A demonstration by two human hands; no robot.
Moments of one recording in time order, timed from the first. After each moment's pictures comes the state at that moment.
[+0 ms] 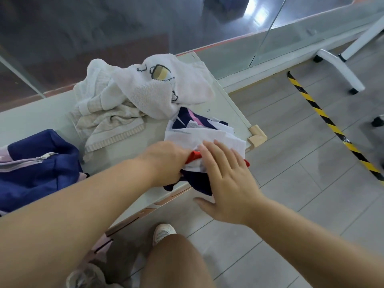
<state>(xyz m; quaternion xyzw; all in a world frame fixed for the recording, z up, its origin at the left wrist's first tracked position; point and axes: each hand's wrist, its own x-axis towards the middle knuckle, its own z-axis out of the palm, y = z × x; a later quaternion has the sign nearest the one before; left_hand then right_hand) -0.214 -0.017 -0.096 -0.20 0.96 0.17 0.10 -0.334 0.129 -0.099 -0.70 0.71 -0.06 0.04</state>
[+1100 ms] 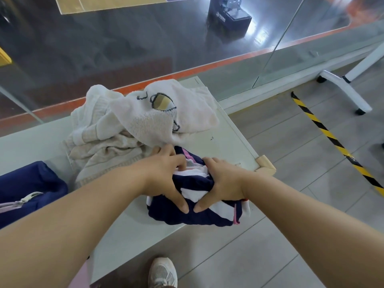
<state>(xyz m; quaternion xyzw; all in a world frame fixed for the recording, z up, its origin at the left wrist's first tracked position) -0.234 -0.081 -0.098 -0.32 0.86 0.35 0.22 -0.396 0.017 -0.104 -0.55 0.72 0.06 0.42</state>
